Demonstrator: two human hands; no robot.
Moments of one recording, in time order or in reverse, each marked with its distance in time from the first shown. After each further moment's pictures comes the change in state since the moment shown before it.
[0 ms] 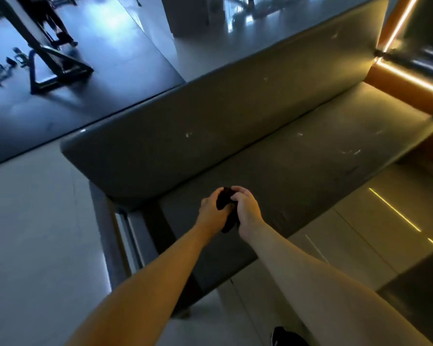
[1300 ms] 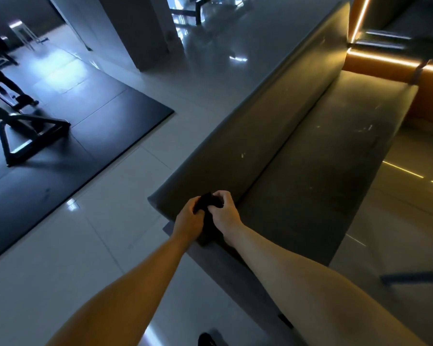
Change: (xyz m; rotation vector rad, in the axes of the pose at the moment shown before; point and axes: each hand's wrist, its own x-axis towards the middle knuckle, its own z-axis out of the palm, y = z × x) left_hand 0.035 -0.057 -0.431 0.279 0.010 0.203; right_hand -0.061 0.037 0.409 -0.109 0.029 -0.207
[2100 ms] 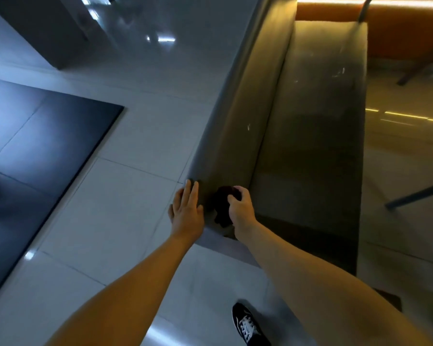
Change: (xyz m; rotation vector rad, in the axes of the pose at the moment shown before) left_hand 0.166 -0.145 -0.090 0.597 -0.193 0.445; right_hand 0.134 0.069 0.157 0.385 0.583 0.087
